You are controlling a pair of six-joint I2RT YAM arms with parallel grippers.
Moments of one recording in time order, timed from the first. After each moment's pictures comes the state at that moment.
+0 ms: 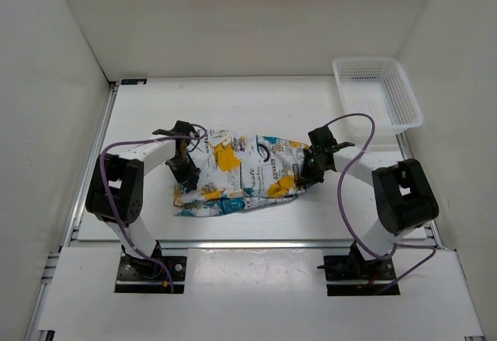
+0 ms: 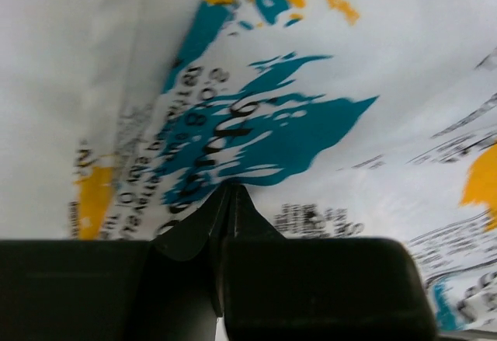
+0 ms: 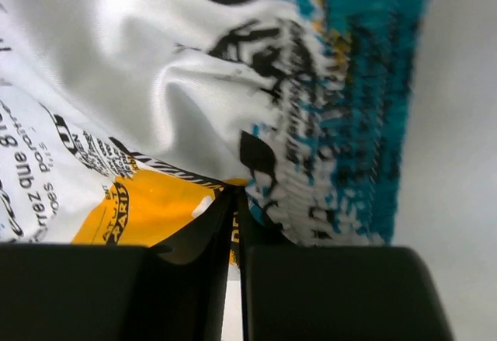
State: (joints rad) left arm -0.27 1.69 1.03 -0.80 0.00 -0.79; right arm 0.38 1.63 0.88 -0.42 -0.17 0.58
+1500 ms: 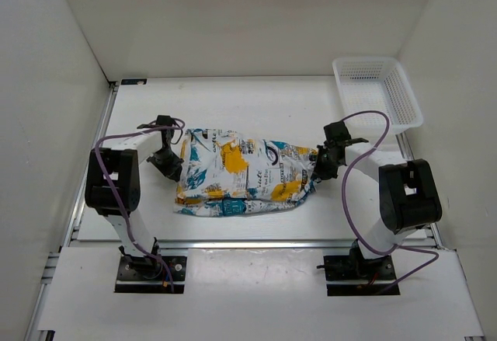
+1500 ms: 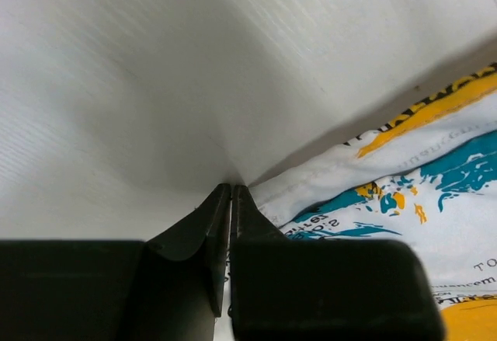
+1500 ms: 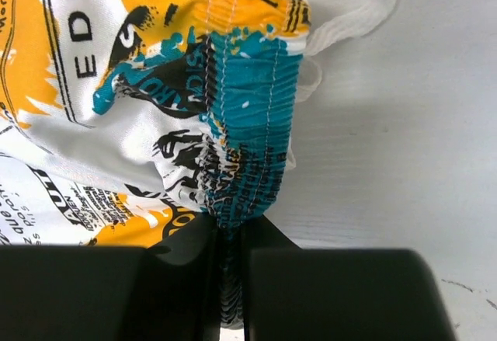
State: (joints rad) left arm -0.10 1.77 1.10 -0.79 -0.12 -0.90; right arm 0.24 1.62 0.89 -0.47 -0.14 0.47
